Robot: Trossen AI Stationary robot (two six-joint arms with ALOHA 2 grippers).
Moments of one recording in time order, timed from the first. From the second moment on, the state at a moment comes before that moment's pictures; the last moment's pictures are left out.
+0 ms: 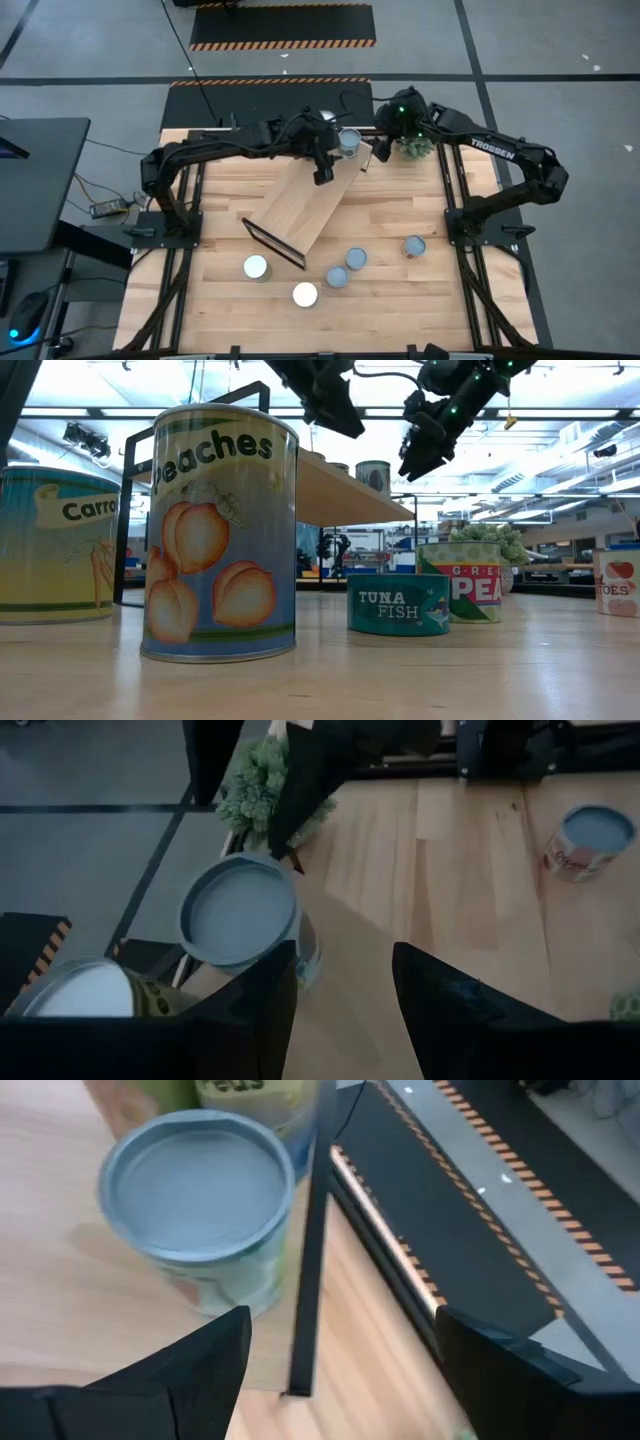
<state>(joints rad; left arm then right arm) 0.26 1.79 1.73 -0.57 -0.08 0.21 -0.62 1.31 1.16 -0.58 -0.03 -0.17</state>
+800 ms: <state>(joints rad) 0.28 1.95 1.86 -0.62 -0.12 0.29 -0.51 1.31 1.06 -0.42 0.03 0.03</state>
